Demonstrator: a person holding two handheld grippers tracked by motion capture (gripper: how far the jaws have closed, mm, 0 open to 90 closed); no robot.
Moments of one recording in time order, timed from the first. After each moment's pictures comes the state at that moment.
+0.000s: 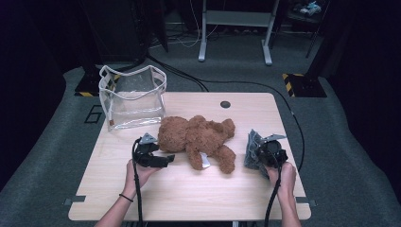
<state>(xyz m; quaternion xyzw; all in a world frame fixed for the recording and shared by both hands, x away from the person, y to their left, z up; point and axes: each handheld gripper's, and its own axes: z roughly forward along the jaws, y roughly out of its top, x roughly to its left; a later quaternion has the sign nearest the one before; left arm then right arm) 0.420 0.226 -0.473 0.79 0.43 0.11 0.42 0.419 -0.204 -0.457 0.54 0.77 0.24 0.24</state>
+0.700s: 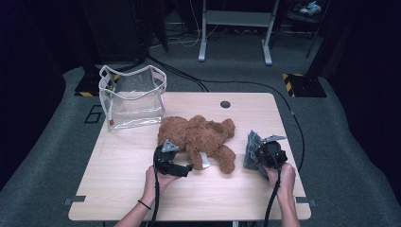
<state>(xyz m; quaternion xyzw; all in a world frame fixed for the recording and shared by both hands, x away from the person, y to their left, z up) 0.407 0.162 -0.490 0.80 0.42 0.10 0.41 0.417 -0.203 -0.460 0.54 0.77 0.24 0.23</state>
